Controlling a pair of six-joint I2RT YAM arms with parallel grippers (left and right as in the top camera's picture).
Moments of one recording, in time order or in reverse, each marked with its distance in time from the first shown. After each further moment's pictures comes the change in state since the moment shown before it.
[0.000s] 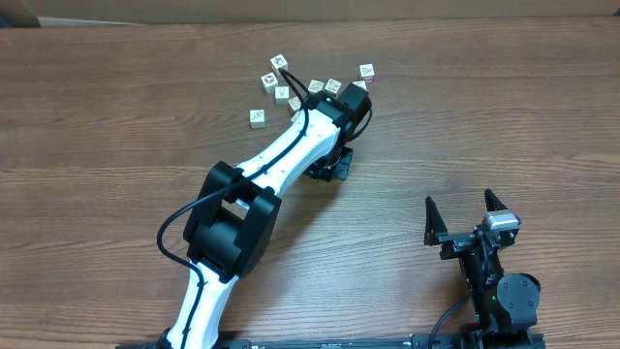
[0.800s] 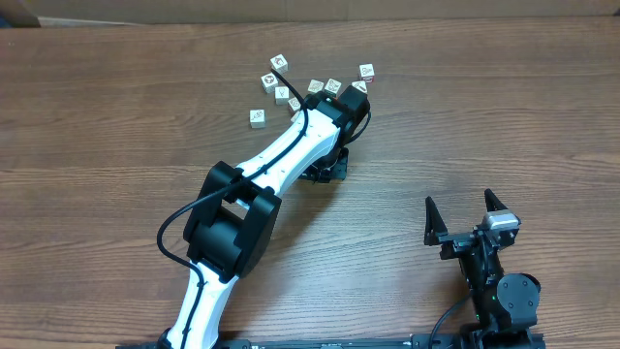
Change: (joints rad) left arm 0.000 0.000 -0.001 -0.034 -0.032 -0.144; right arm 0.000 0.000 0.000 0.000 0.000 -0.001
